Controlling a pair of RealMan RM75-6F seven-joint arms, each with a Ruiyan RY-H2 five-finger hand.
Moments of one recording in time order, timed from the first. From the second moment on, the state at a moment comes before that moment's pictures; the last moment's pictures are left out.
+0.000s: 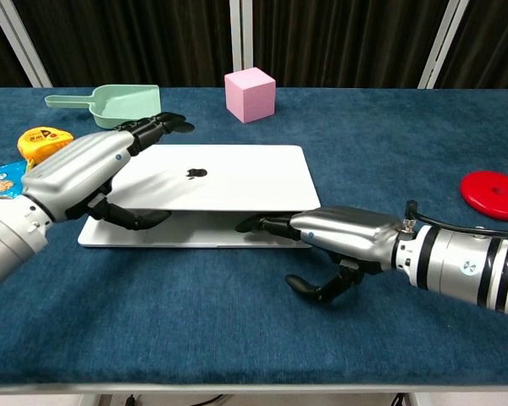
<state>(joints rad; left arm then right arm) -0.51 -1.88 -0.08 -1.12 1.60 1.29 -0.06 0.75 -1.71 -0.07 -1.28 -1.60 0.86 0.25</state>
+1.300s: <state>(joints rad) -0.83 -1.69 -0.38 -1.18 1.34 1.02 0.07 0.77 -1.71 -0.06 -1.26 -1.60 0.85 0.38</state>
